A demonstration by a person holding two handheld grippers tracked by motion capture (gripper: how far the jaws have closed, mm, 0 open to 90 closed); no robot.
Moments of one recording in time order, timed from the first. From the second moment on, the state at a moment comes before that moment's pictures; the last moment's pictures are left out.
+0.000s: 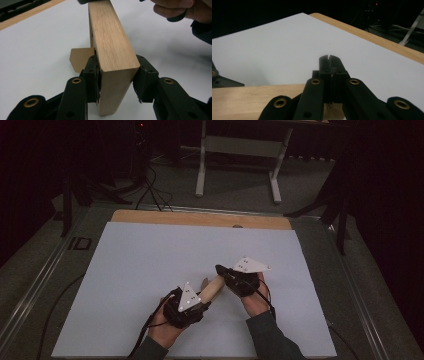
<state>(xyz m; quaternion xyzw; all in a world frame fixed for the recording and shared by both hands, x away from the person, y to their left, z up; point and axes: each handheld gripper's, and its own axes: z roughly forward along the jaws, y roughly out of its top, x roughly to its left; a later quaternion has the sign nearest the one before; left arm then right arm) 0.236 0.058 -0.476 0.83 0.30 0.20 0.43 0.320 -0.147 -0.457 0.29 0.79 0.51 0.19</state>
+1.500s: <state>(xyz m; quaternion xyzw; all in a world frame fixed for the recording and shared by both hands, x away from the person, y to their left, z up) 0.256 0.083 -0.484 0.79 0.39 0.21 0.42 0.316 -0.158 -0.450 0.27 0.80 0.51 0.16</state>
